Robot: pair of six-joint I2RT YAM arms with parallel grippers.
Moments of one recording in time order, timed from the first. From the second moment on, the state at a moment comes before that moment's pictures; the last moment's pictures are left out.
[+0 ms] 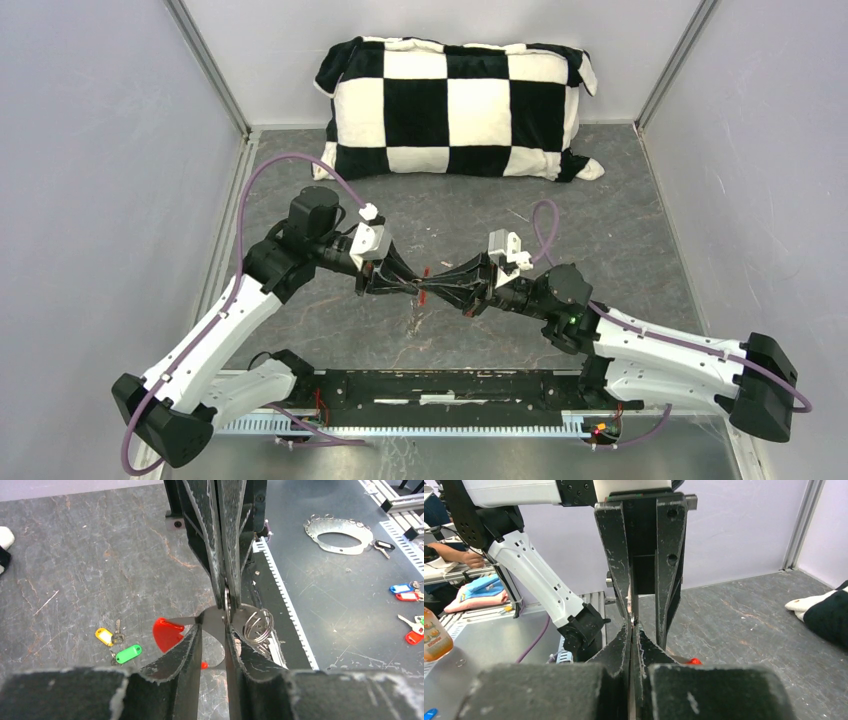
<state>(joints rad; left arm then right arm) -0.57 0.99 1.01 -0.55 1.16 0.51 1.08 0.93 0.56 0.67 -0.29 0.19</state>
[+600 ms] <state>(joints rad) -0.57 0.96 1.01 -0.47 1.20 0.39 1.08 0.96 0.54 0.79 -0.28 0.23</state>
